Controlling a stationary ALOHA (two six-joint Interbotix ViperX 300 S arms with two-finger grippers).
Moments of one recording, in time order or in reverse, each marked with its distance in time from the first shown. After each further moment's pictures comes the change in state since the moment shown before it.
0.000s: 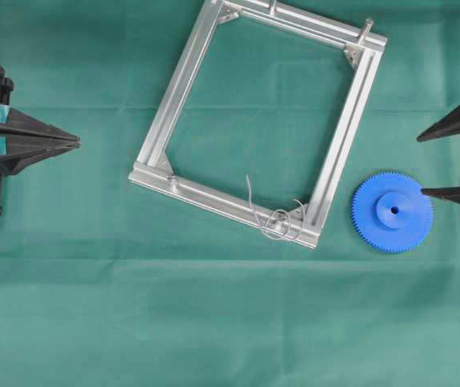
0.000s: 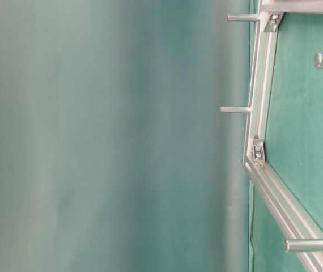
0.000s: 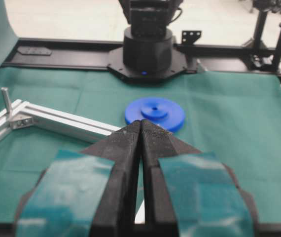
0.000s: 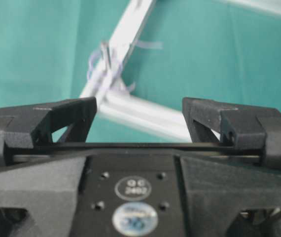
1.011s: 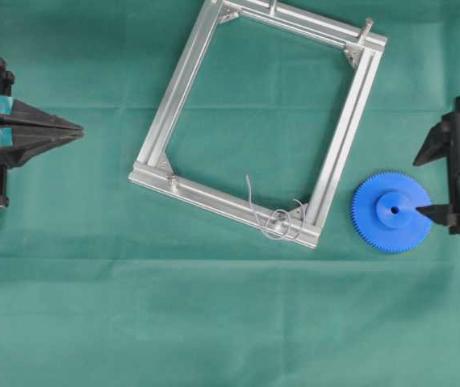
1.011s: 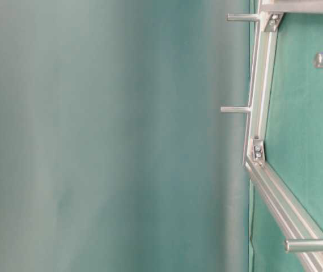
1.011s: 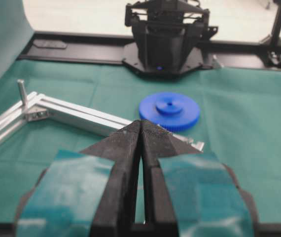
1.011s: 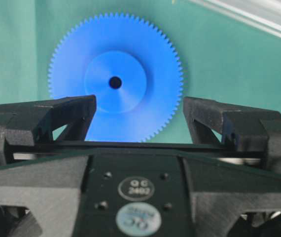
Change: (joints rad) left arm 0.038 0.023 0.000 0.000 0.000 0.002; right arm 0.009 0.360 0.006 0.000 0.183 0.018
